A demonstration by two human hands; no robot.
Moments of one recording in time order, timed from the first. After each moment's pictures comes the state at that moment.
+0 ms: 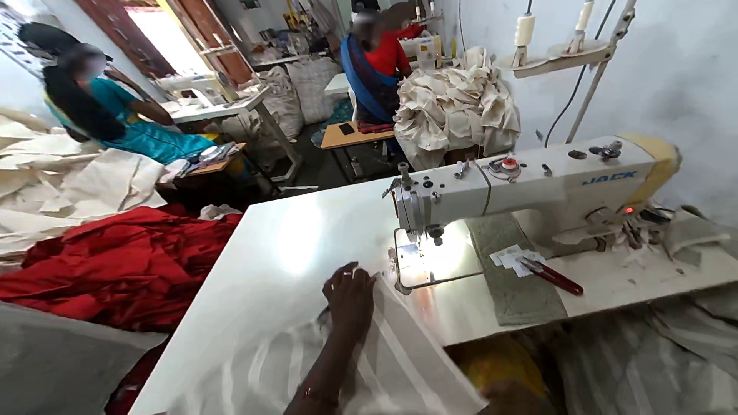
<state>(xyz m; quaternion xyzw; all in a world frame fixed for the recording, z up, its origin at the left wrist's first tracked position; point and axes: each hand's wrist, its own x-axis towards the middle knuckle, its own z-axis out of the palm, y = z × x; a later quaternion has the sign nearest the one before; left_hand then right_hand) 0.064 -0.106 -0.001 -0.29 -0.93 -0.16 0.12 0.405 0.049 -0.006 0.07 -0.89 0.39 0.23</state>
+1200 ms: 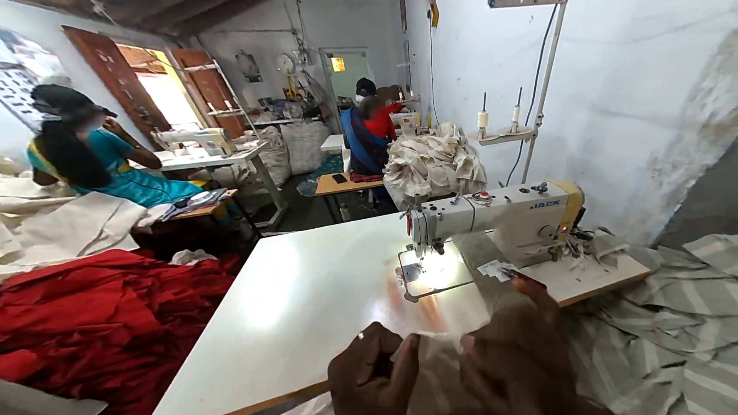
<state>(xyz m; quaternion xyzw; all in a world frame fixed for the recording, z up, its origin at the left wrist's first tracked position) 0.241 -0.186 0.155 -0.46 -0.61 -0.63 0.17 0.359 -0.033 0.172 0.08 -0.79 0.10 0.60</state>
